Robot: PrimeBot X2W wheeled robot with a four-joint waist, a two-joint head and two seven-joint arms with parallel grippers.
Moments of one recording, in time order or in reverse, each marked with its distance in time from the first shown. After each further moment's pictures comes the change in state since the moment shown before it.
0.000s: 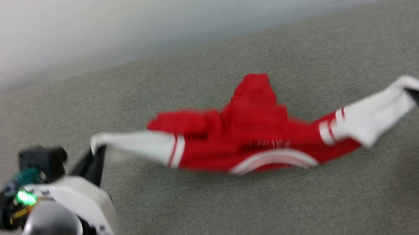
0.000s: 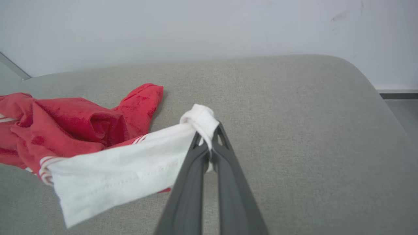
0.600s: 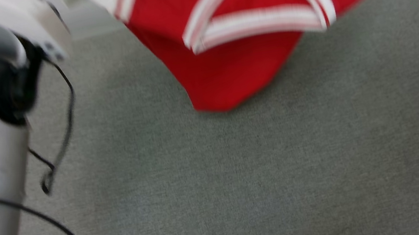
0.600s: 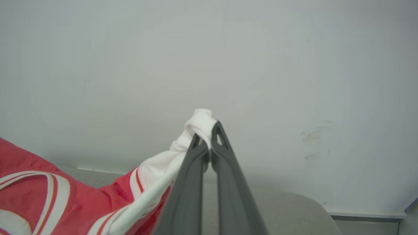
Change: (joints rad) left arm -0.713 -0.153 0.018 0.392 0.039 -0.103 -0.099; right arm -0.655 -0.021 0.032 0.190 -0.094 0.000 -0.091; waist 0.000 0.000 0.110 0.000
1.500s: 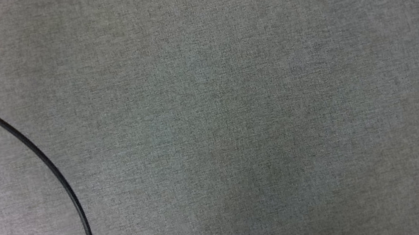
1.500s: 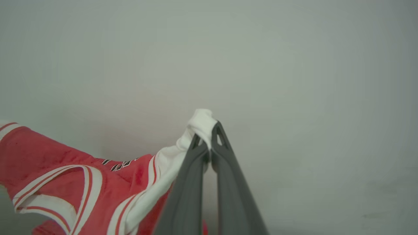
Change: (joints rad) left arm -0.627 -0.052 0.001 0.476 0.105 -0.057 -0.248; right arm -0.689 0.001 0.224 0.424 0.013 0.000 -0.287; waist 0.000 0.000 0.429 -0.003
